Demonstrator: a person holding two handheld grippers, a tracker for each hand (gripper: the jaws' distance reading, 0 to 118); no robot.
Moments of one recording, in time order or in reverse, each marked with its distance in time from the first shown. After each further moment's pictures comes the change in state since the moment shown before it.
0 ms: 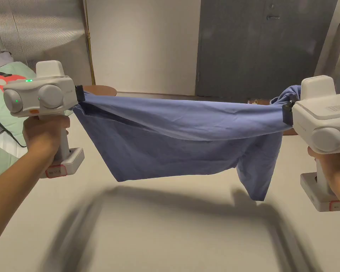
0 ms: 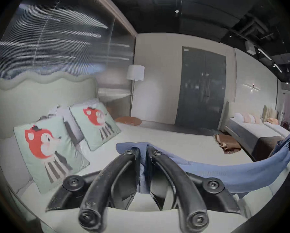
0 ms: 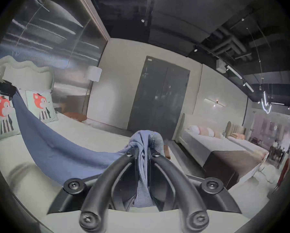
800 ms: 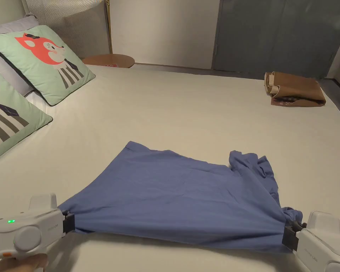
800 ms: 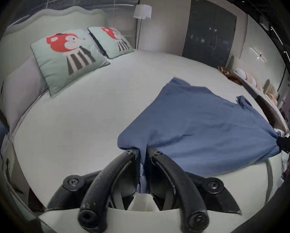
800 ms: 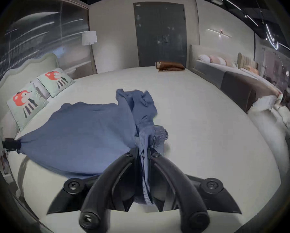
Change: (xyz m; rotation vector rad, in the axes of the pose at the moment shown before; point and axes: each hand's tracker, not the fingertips) left arm -0.151 -0.294 0.181 -0.491 0.005 -0.002; right arm -0.035 -0.253 0.206 -0.485 0.119 -0.318
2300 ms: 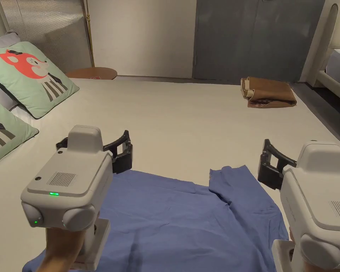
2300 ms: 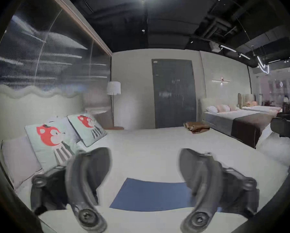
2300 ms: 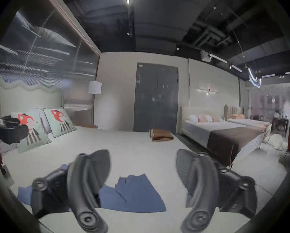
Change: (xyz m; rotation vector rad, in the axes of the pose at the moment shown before) left arm 0.152 0.055 0.146 0.710 -0.179 -0.242; right arm -0.078 0.080 0.147 0.605 -0.103 0.131
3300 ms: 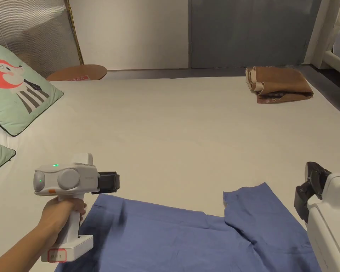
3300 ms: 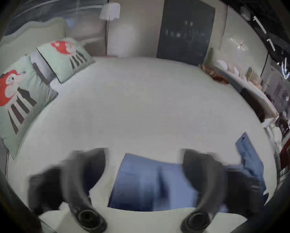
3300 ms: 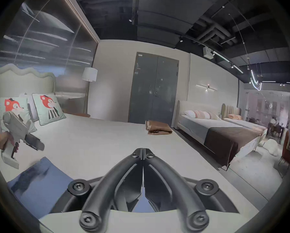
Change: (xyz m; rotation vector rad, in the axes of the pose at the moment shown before) left arm -0.079 -0.113 -0.326 -0.820 -0.036 0.116; right arm -0.011 -0.041 -0.123 -0.100 -0.041 0.054
